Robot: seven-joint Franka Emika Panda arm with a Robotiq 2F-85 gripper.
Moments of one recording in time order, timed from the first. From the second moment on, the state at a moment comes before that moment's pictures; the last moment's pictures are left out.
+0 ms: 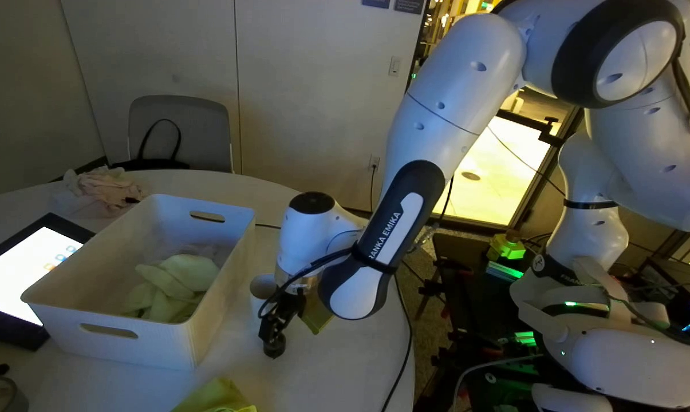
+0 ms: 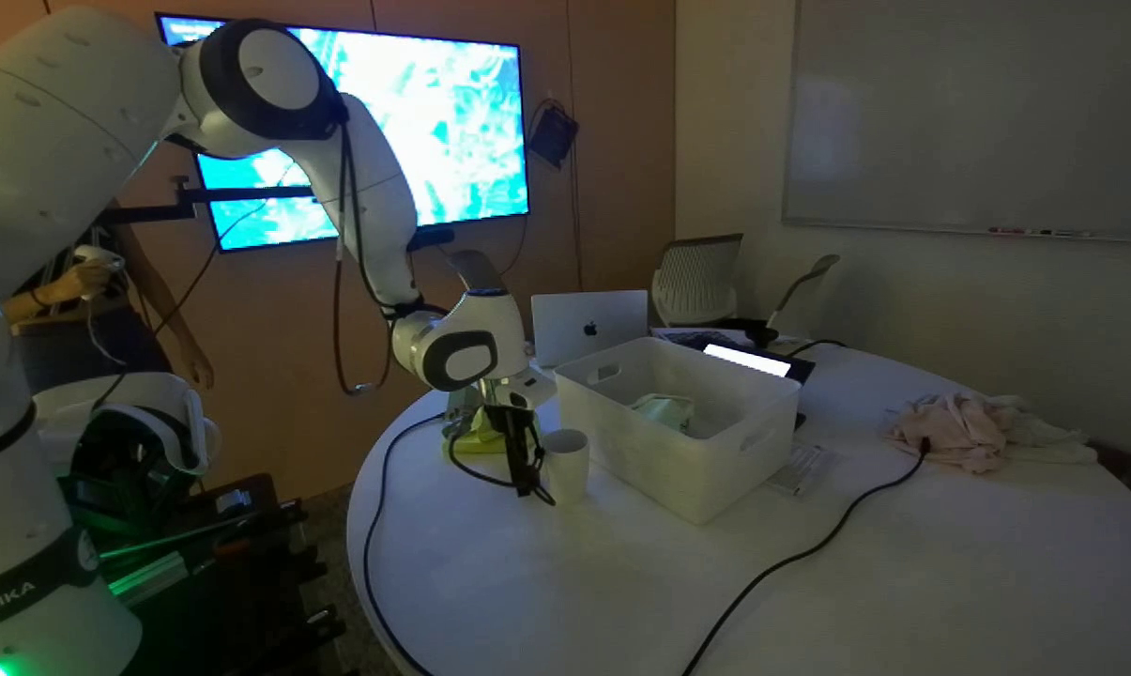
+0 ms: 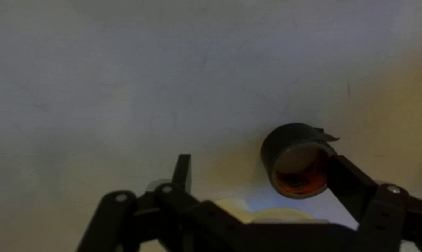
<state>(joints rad) 0.44 0.78 -0.15 -2.07 0.25 2.93 0.53</state>
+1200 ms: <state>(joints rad) 0.44 0.85 -0.18 -2.03 0.25 2.93 0.59</state>
